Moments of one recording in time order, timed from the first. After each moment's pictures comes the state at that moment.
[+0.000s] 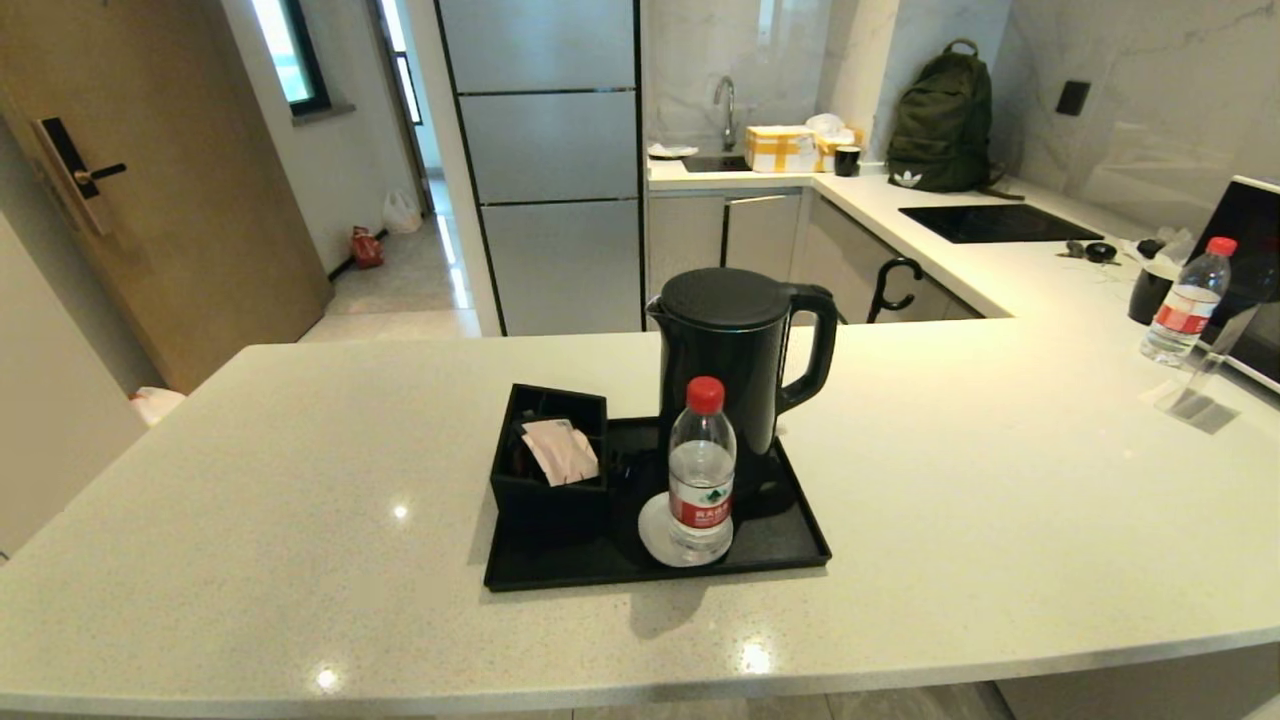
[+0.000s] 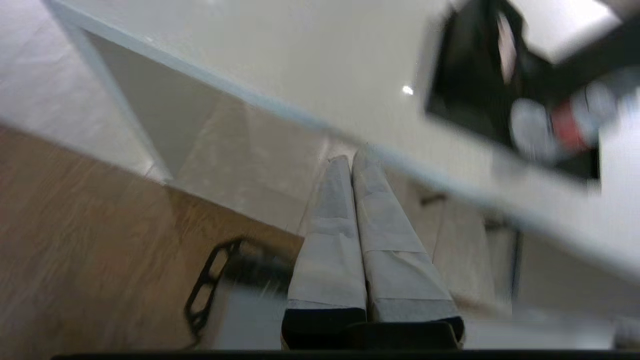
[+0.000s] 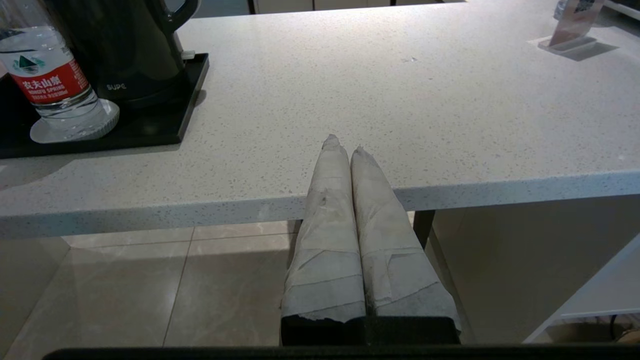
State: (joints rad) left arm 0.10 0.54 -1.35 1.31 0.04 -0.36; right arm -0.01 0.00 0.00 -0.01 -0.01 -0.01
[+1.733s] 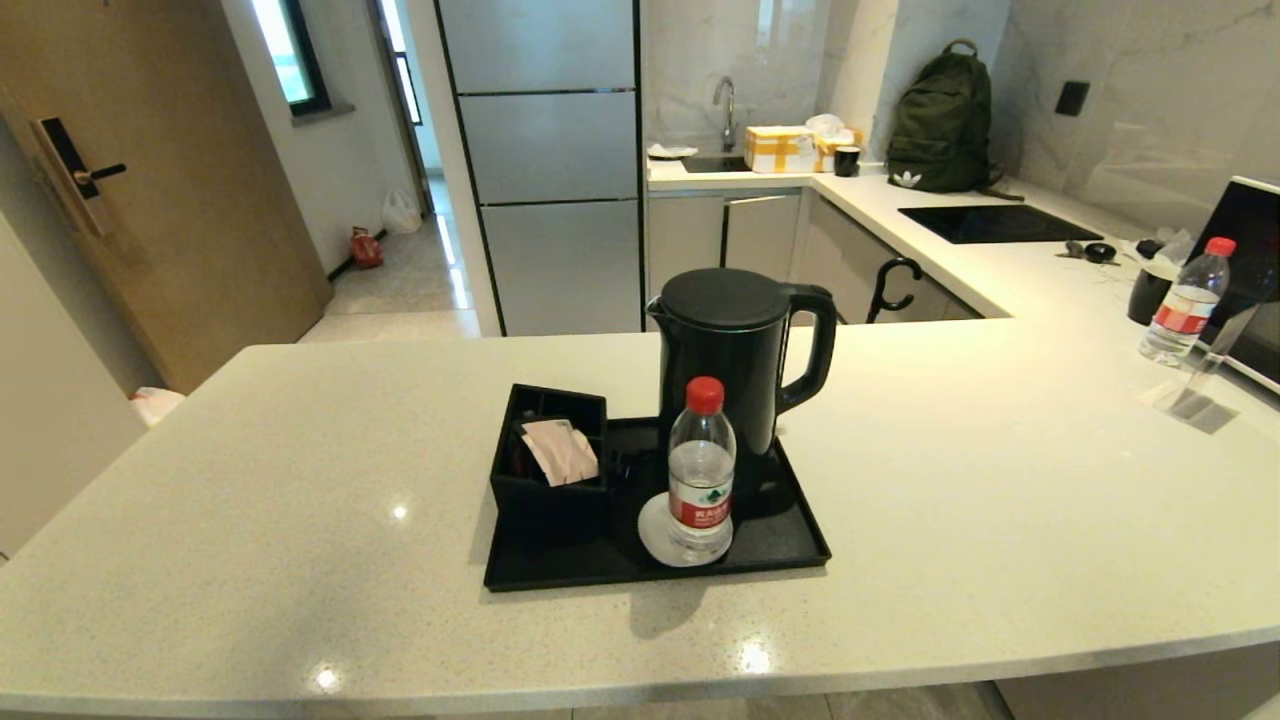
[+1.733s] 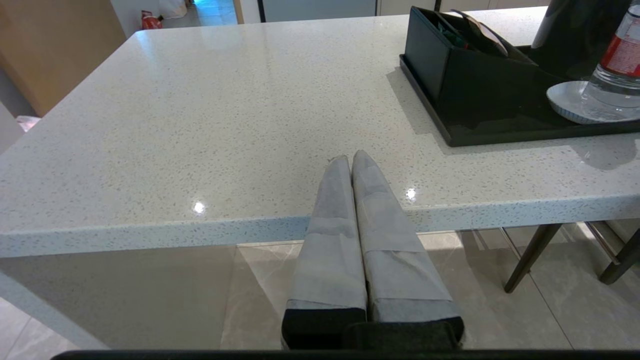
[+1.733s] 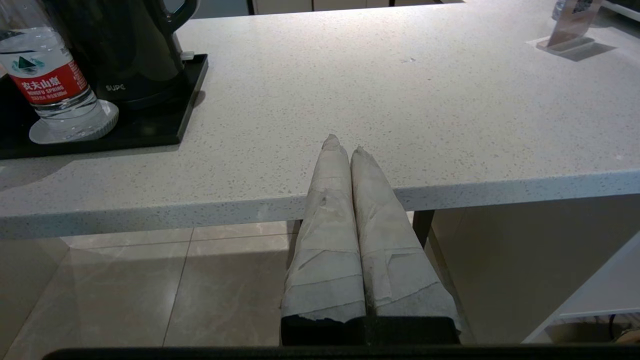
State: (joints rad) left arm 0.00 0.00 0.00 0.00 -0.01 0.04; right arm -0.01 0.00 0.00 -0.01 -0.01 -0.01
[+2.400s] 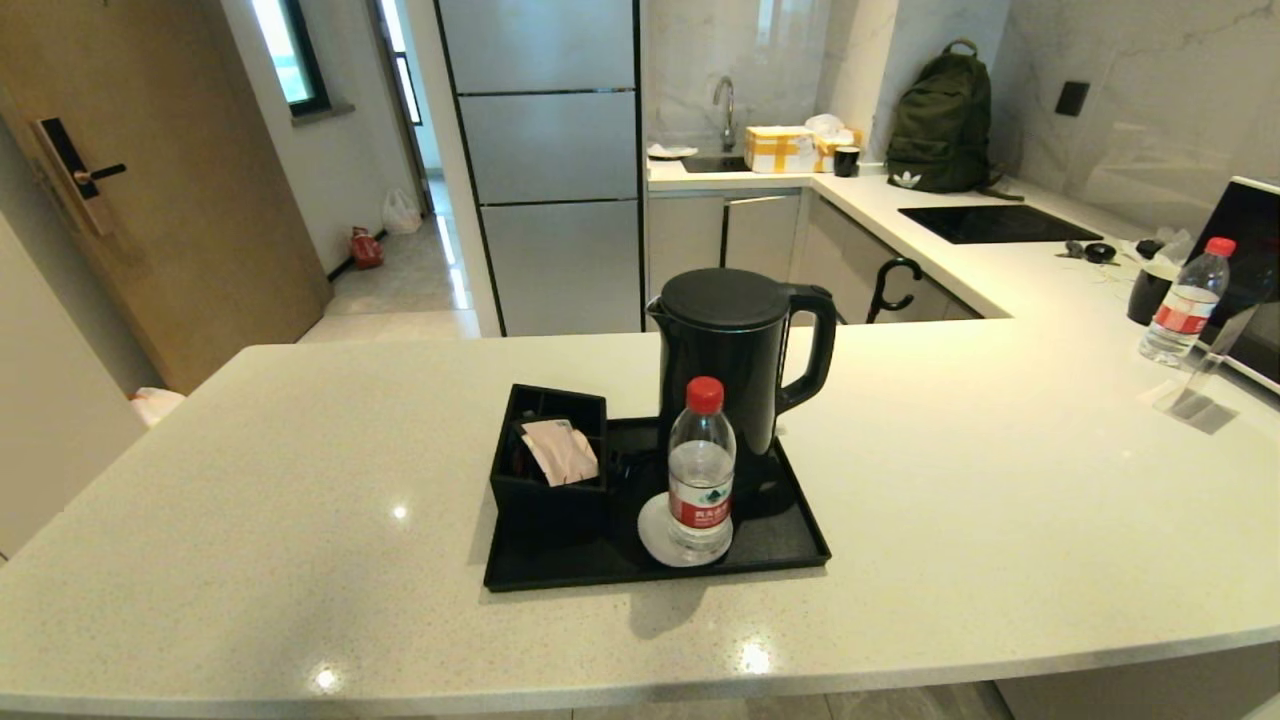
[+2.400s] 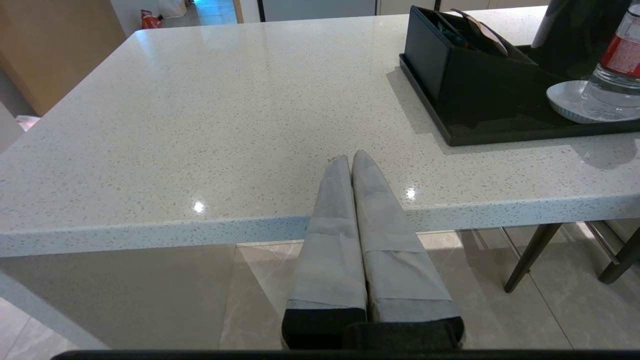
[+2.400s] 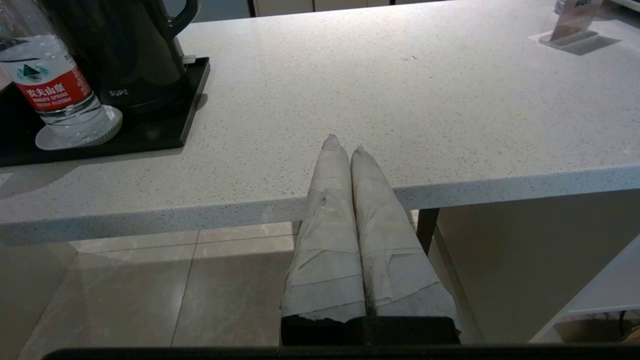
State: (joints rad) left arm 0.00 0.00 0.00 0.00 -0.01 0.04; right arm -0.01 0.00 0.00 -0.01 -0.01 0.01
